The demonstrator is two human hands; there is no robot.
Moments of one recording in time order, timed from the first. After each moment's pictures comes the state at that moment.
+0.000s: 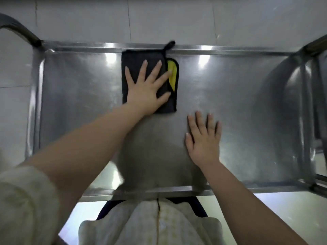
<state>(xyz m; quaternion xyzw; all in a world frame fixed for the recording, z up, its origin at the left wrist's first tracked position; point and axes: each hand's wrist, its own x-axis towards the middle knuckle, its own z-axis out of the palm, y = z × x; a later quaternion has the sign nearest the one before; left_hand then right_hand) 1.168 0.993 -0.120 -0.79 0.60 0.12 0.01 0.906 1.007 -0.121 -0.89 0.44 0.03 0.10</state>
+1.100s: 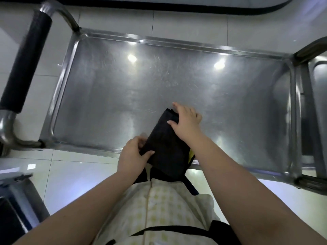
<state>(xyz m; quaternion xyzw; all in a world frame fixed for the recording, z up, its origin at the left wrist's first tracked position) 0.989 1.223 -0.078 -0.88 0.23 0.31 -0.26 0.915 1.020 -0.101 -0.88 0.40 0.03 0.27</state>
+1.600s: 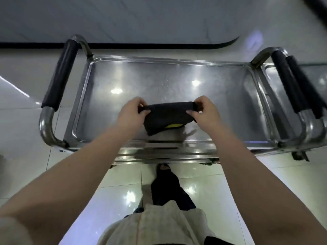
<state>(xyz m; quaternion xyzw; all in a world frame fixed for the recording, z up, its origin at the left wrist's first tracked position) 1.074 1.229 0.008 -0.82 0.39 0.23 -0.35 0.867 1.089 0.016 -0.75 0.49 -0.19 0.40</state>
